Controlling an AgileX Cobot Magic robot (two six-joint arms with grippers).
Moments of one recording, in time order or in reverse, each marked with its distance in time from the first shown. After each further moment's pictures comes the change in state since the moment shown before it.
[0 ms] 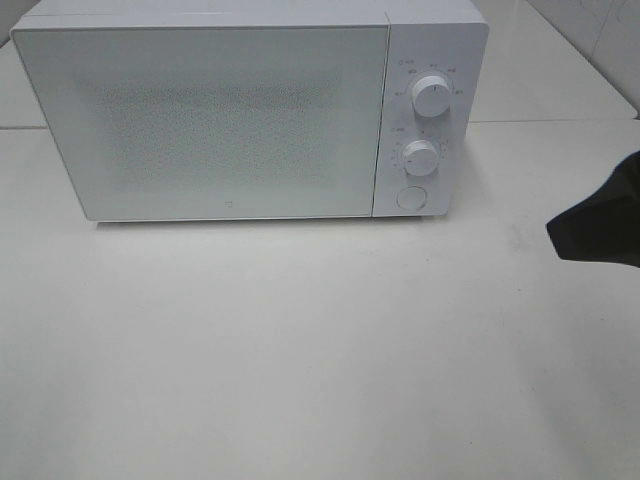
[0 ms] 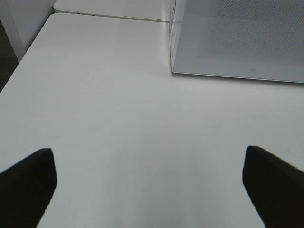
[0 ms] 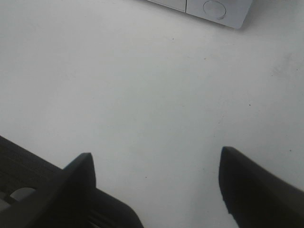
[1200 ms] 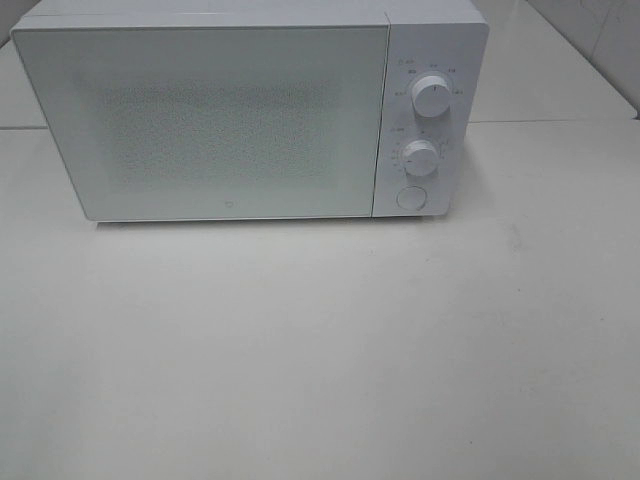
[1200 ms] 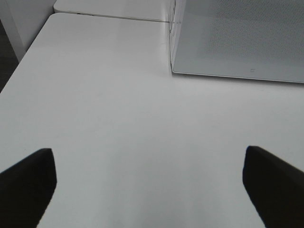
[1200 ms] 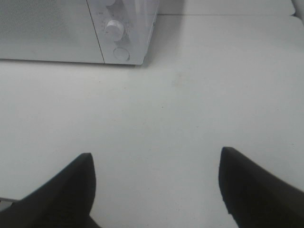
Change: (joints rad) left arm 0.000 0.000 0.000 0.000 0.000 0.000; right arm -0.297 -0.877 0.186 -0.079 0.282 0.030
